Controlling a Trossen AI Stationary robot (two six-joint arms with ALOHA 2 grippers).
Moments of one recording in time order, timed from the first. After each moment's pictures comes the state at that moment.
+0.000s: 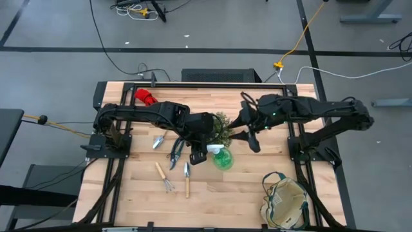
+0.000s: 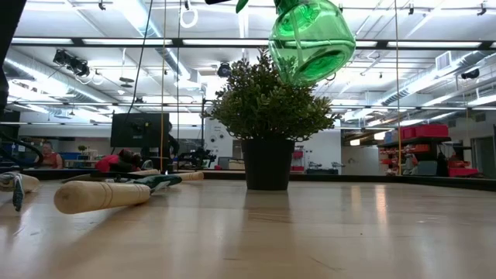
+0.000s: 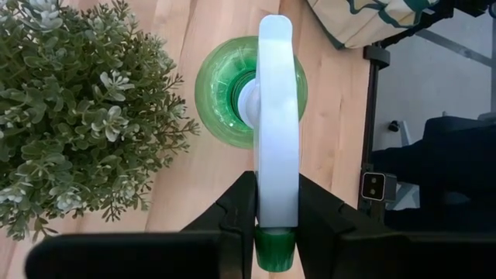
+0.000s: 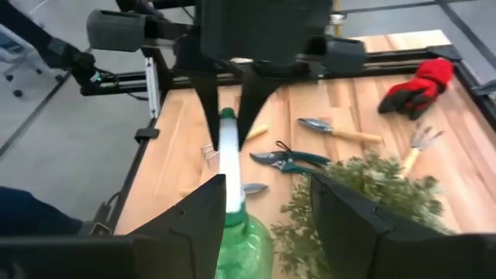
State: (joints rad) left arm -0.11 1.83 2.02 -1.18 0.14 -0.38; right arm 0.08 1.28 1.40 -0.63 -0.11 0.11
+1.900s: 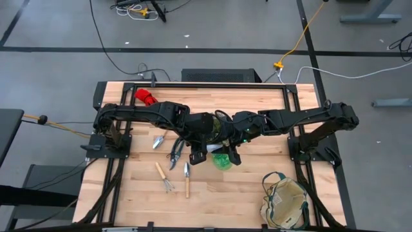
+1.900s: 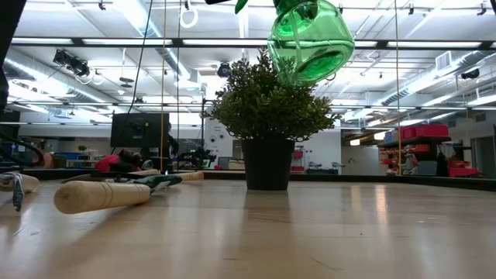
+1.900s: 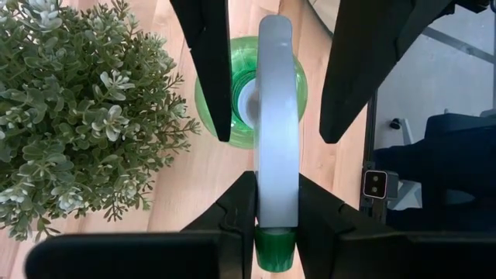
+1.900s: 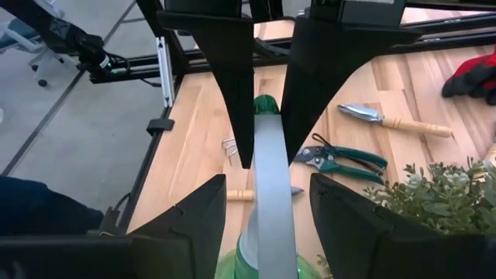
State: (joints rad) left arm -0.11 1.83 2.02 -1.18 0.14 -0.37; right arm 0.14 1.48 1.36 -0.43 -0.14 0.18
